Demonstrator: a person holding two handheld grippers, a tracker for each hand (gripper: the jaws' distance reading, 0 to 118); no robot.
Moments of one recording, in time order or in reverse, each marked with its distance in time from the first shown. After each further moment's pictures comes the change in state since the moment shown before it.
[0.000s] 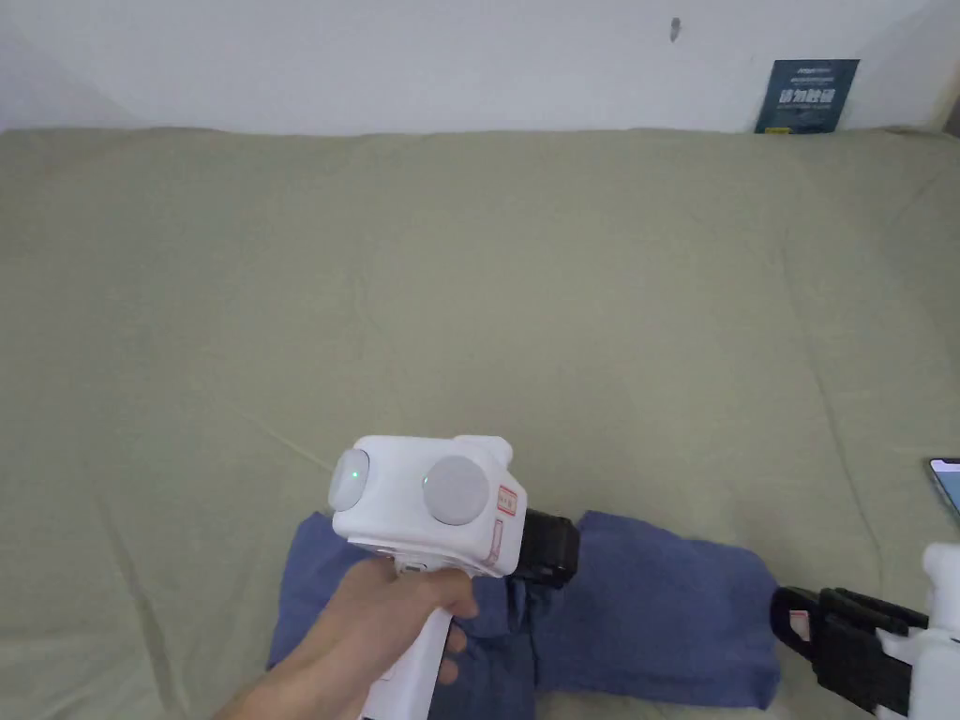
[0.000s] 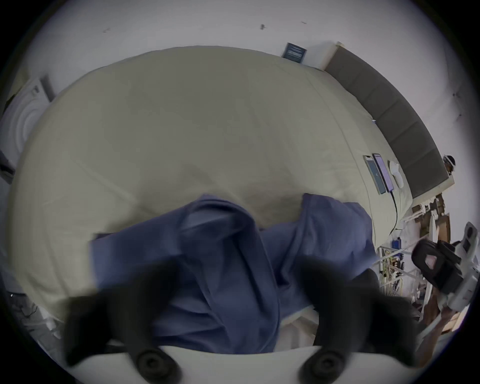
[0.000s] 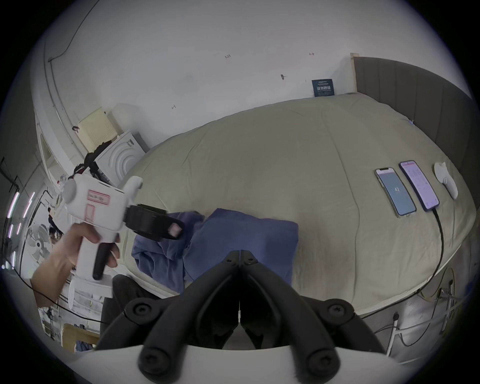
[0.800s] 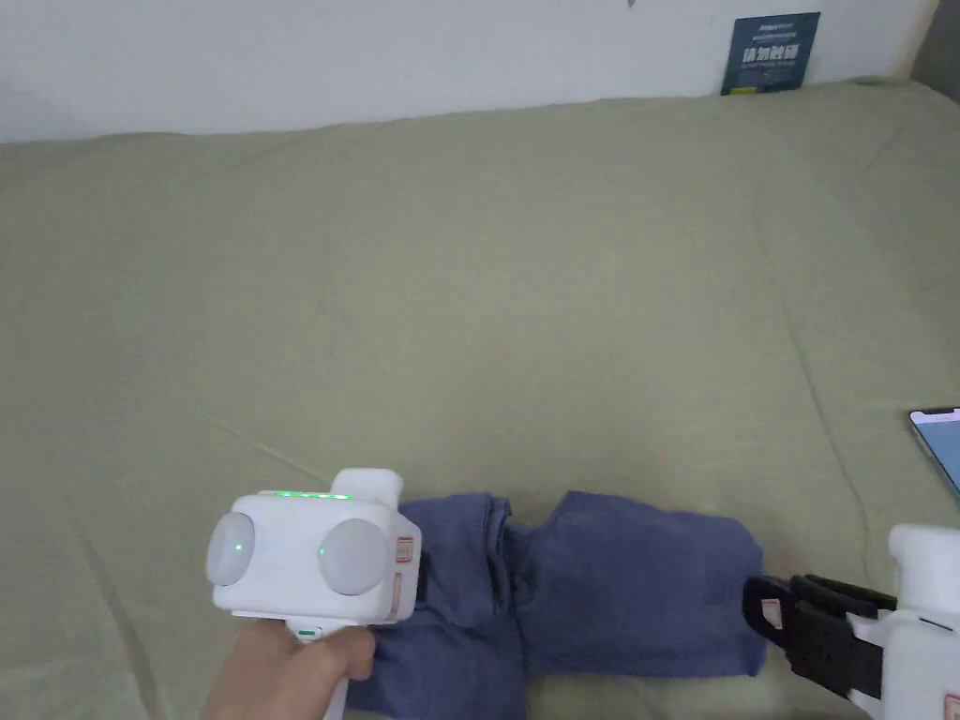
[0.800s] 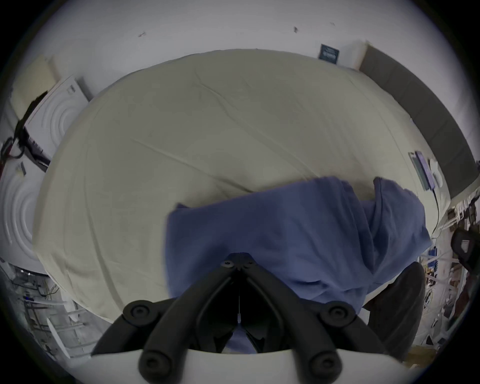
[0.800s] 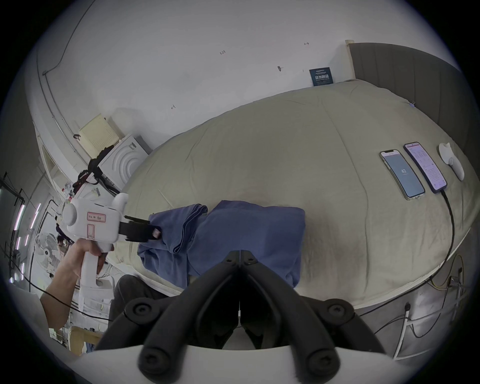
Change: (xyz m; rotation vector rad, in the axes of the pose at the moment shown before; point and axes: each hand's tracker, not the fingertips) left arm -0.036 -0.046 0.007 0.063 0.230 0.008; right arm 0.005 -0.011 -0.004 -0.022 0.038 -0.050
